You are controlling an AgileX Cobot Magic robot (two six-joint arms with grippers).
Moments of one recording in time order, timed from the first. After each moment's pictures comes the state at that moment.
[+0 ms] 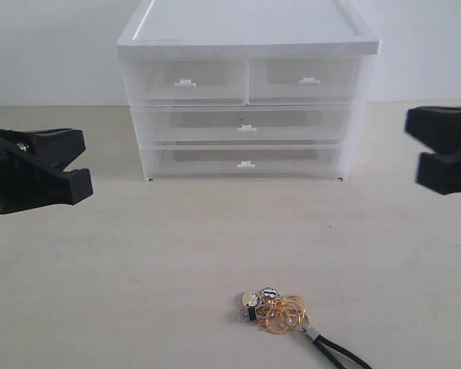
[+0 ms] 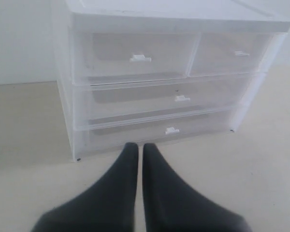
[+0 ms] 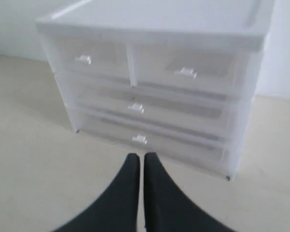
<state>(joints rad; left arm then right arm) -0.63 1.06 -0.42 -0.70 -0.35 0.46 0.36 0.82 -0.43 -1.08 -0.15 1.16</state>
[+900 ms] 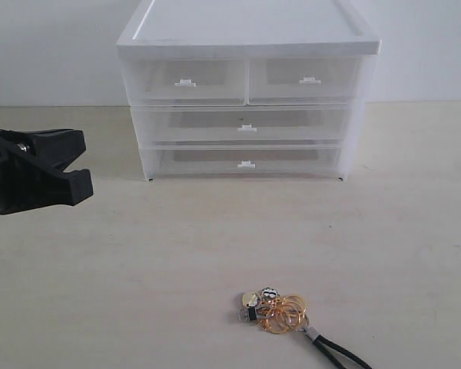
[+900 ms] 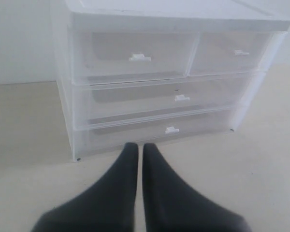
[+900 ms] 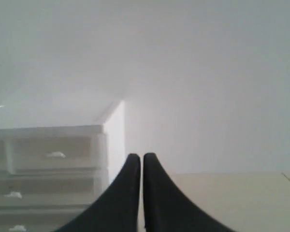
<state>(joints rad) -0.63 1.06 -0.42 -0.70 -0.35 0.46 -0.01 0.21 -0.13 -0.30 -0.13 0.36</state>
